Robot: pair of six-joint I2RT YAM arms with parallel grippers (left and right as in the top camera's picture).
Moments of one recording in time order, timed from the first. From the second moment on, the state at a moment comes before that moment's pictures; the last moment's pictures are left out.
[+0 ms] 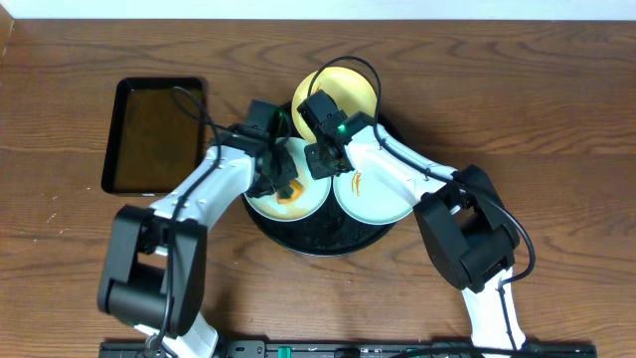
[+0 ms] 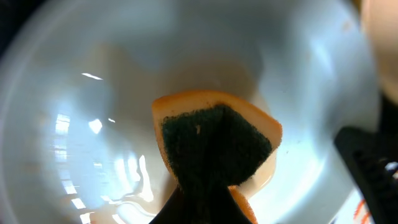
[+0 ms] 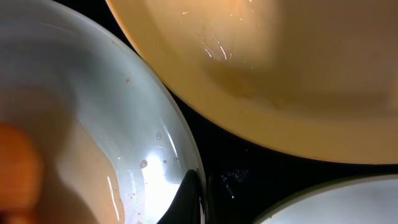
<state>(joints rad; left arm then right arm) -0.30 1.79 1.09 -0.62 0.13 -0.67 0.66 2.20 1.63 -0.70 0.00 0.37</state>
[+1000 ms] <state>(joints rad) -0.32 1.75 1.11 -0.80 -0.30 -0.67 0.66 2.20 1.63 -0.70 -0.02 0.37</state>
